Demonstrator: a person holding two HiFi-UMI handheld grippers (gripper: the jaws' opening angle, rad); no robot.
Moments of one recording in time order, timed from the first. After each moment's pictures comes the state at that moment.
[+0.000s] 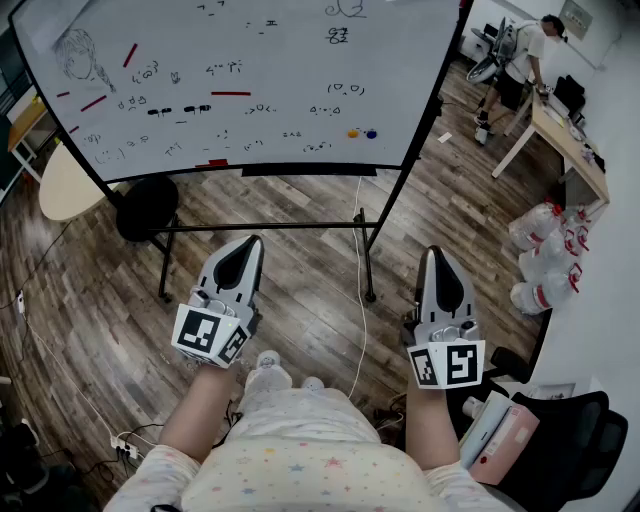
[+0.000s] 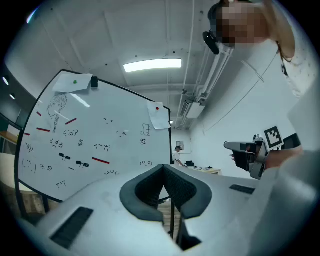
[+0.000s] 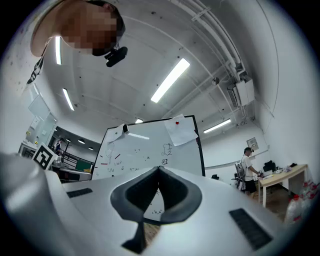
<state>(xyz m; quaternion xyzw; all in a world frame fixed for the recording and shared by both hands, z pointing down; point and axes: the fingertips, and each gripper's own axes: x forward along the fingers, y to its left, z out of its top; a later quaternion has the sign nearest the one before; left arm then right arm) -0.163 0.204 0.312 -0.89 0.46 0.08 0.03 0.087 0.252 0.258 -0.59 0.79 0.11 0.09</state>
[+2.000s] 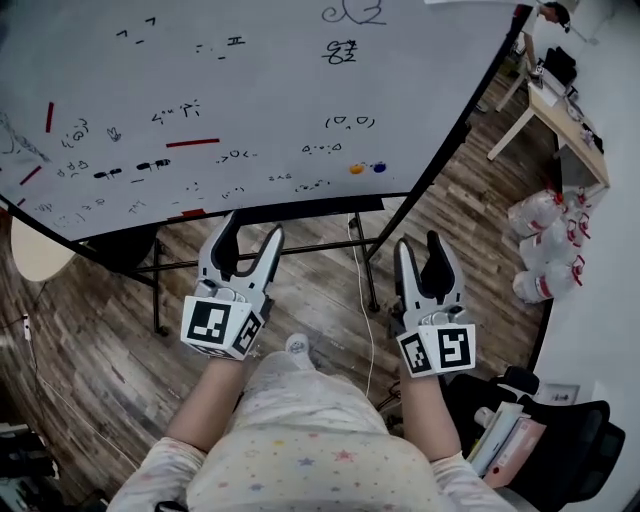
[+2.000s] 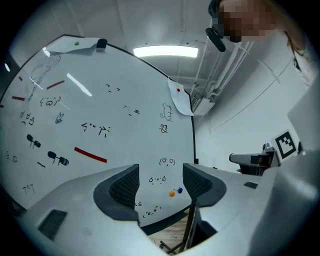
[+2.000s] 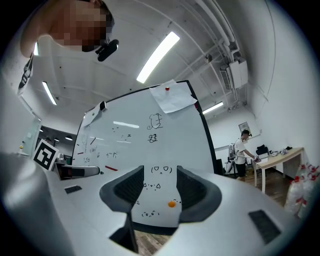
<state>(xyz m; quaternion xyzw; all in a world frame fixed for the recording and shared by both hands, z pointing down) -0.153 -0.046 0.323 -0.89 0.45 0.08 -0.02 0.066 0.020 0.304 -0.63 0.77 0.03 0.06</state>
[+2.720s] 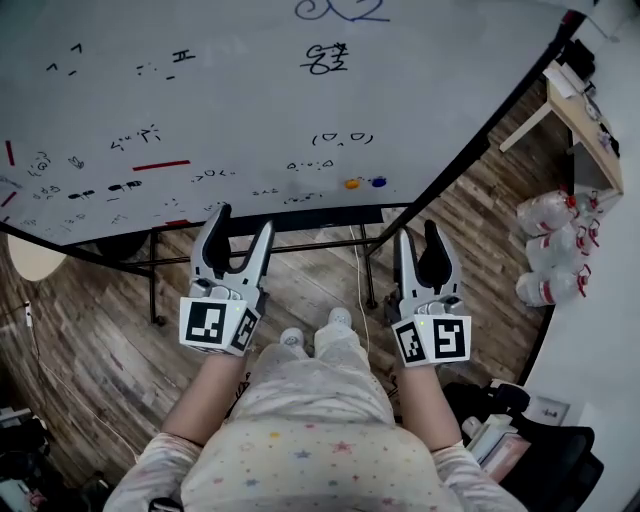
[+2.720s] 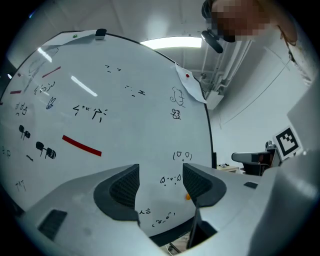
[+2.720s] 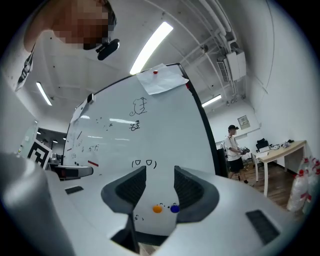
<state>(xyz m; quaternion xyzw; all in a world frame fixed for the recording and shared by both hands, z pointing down) -0.127 -0.131 0.348 -0.87 0.49 0.06 -0.02 0.110 -0.082 0.329 -0.64 0.77 0.01 0.05</state>
